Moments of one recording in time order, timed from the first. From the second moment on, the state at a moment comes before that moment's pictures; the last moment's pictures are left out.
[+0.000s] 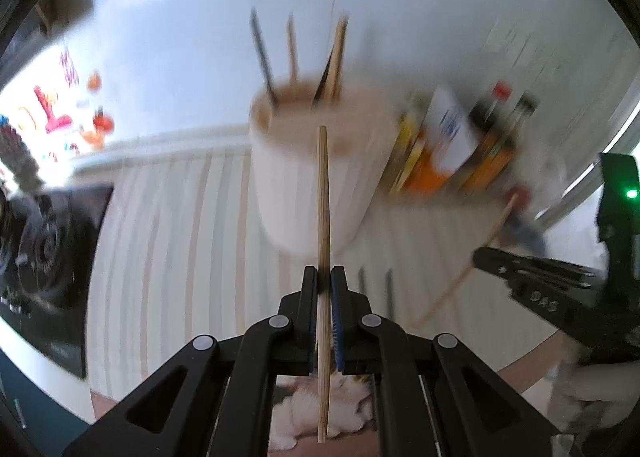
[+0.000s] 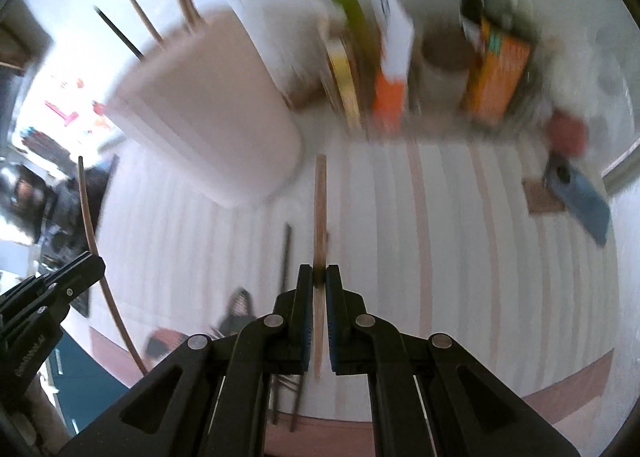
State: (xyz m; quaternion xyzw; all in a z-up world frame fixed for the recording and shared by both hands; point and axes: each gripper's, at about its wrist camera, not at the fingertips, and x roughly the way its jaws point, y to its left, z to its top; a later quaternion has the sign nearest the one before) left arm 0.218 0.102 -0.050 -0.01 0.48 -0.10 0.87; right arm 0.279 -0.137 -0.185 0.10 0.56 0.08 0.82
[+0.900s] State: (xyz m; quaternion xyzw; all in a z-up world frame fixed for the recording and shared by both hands) left arm 0.378 0.124 0.075 -0.09 0.31 -0.03 0.95; right arm 0.446 -0.074 0.024 0.06 0.40 0.13 0.91
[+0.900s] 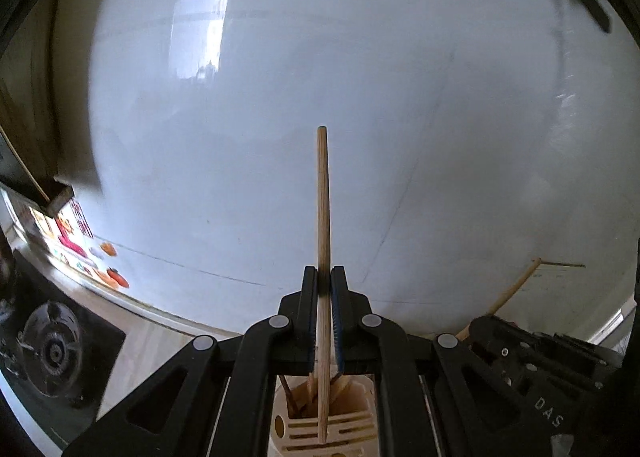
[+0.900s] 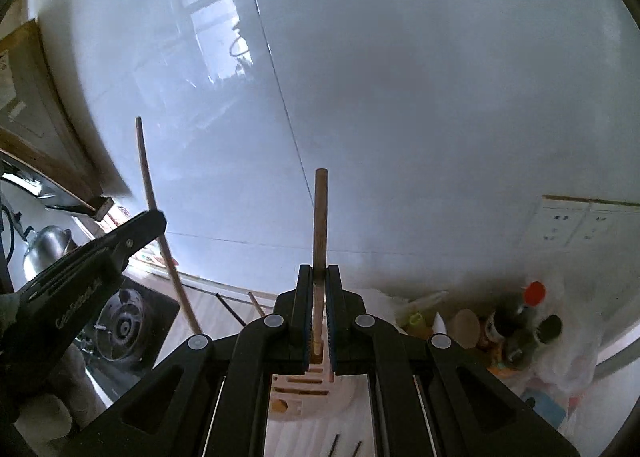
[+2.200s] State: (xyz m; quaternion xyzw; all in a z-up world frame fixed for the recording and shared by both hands) left arm 0.410 0.134 0.011 -0.09 0.38 0.00 0.92; right arm 0.472 -0.070 -0.052 0.07 0.48 0.12 0.87
